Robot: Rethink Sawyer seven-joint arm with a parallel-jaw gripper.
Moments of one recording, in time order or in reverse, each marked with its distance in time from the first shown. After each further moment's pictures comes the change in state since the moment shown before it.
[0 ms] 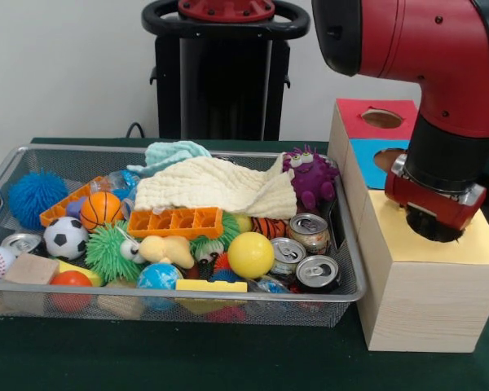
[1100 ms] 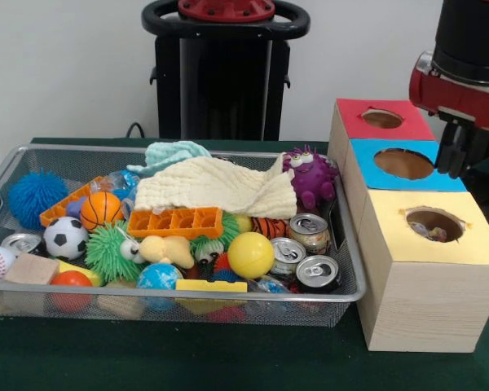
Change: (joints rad) arm -0.067 -0.181 0.024 -0.083 -0.061 0.276 0.000
